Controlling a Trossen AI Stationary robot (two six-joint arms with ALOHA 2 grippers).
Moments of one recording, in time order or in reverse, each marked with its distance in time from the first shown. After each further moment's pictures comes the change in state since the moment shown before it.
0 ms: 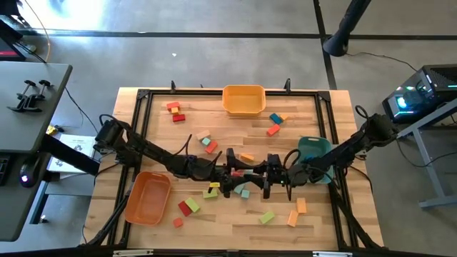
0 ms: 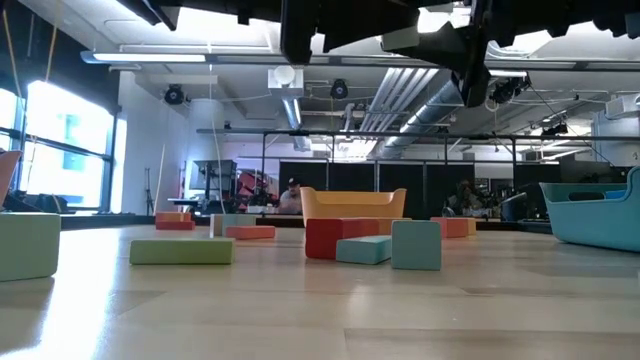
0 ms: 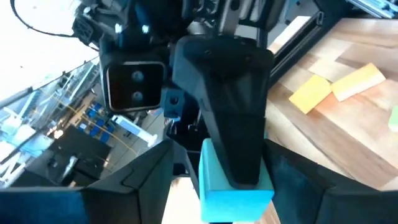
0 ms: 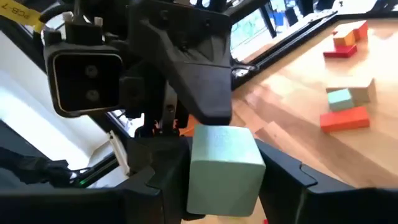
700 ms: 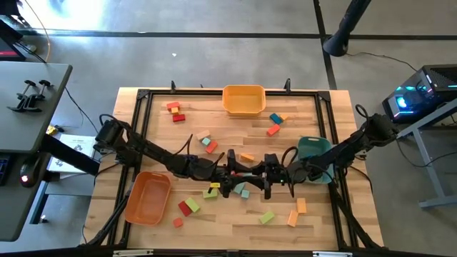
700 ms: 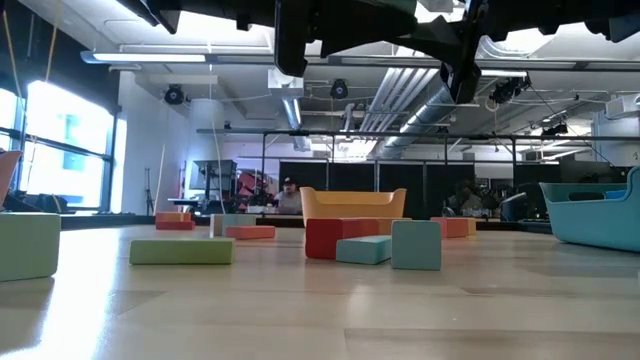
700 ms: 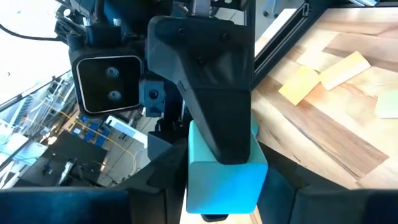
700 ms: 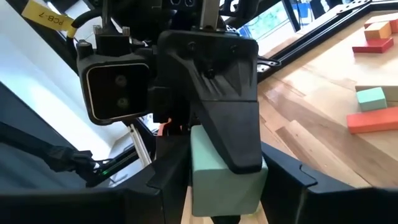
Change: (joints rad) left arm 0.013 0.002 0.000 -0.038 0.026 0.013; right arm -0.031 0.000 0.000 0.038 -0.105 -0.019
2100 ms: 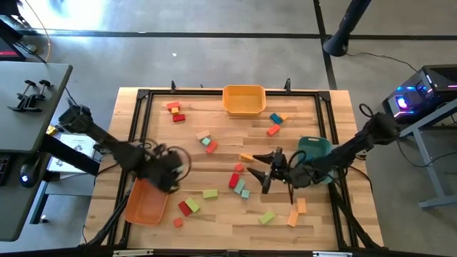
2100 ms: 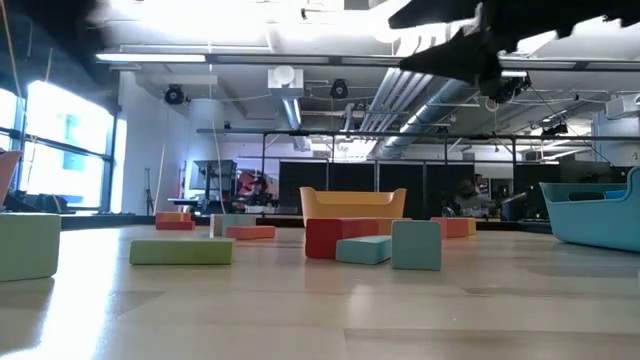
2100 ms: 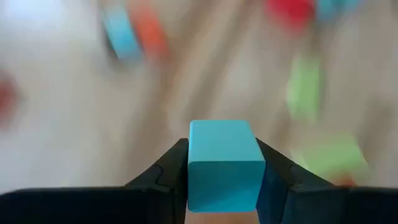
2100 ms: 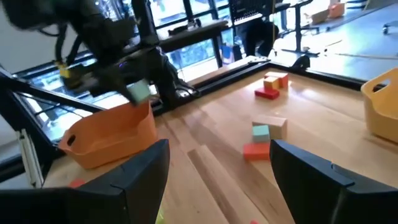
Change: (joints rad) left arm -0.305 -0.552 0.000 -1.751 -0.044 -1.865; right arm 0.039 -0.041 0.002 -0.142 0.350 -0.207
